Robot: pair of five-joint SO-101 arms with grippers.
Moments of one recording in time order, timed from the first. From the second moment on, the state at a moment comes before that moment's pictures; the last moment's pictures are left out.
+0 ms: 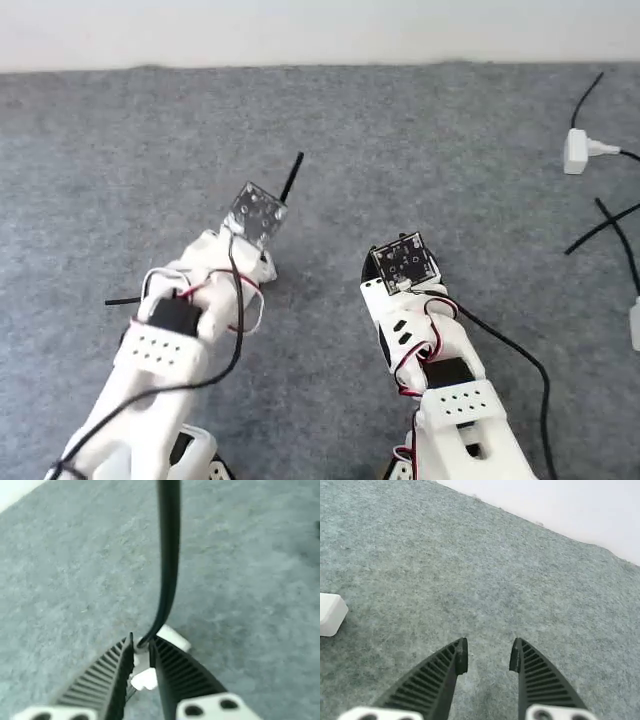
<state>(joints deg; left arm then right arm) 11.0 -37.7 59.5 40.0 -12.0 -15.4 -56.0 87.1 4.0 14.1</state>
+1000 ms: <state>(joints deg) 16.4 -36.1 66.6 29.1 -15.9 -15.4 -56.0 87.1 4.0 14.1</state>
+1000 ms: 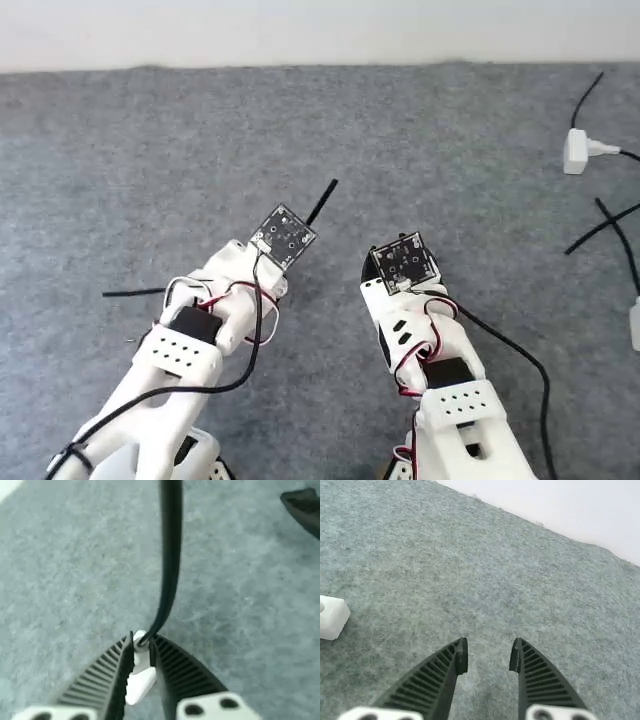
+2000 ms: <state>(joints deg) 23.7 -36.1 66.7 31.5 -39.8 -15.4 -56.0 87.1 4.0 14.1</state>
